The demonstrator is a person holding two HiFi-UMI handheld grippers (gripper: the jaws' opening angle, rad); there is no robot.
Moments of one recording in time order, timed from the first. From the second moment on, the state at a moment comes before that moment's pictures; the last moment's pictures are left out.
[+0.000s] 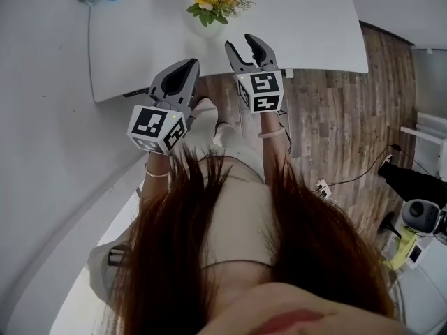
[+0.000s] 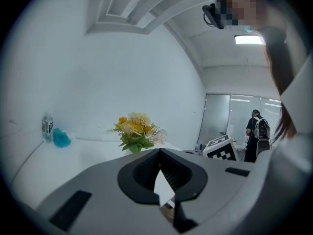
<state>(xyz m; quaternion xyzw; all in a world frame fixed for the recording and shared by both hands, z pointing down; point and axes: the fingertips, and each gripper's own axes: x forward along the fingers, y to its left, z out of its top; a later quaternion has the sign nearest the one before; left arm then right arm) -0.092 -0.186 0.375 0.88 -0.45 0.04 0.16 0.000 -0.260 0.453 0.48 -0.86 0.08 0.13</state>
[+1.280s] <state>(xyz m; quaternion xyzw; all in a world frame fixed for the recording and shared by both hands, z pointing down) -0.032 -0.117 0.355 0.88 -0.46 0.03 0.14 0.073 -0.179 0.402 0.50 -0.86 0.04 0.09</state>
